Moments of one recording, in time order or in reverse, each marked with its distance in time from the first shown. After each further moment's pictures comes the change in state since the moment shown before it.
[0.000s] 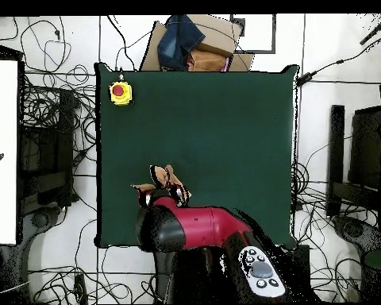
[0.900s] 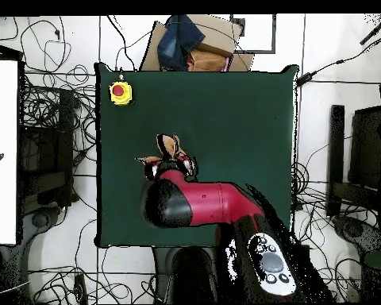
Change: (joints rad) arm -0.001 -0.020 0.002 -0.178 -0.001 0.053 0.000
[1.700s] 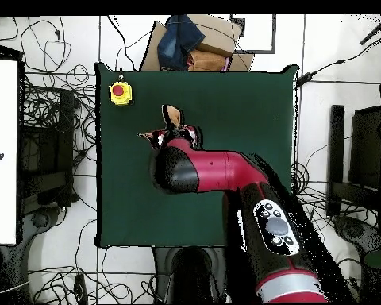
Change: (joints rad) arm -0.001 0.123 0.010 -0.191 0.000 0.016 0.000
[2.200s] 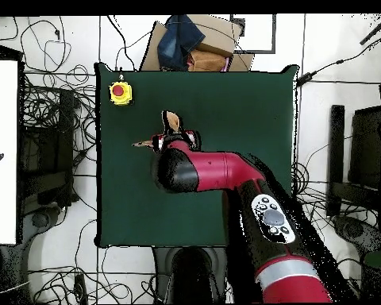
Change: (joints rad) arm -0.001 0.059 0.000 -0.009 -0.027 0.000 0.000
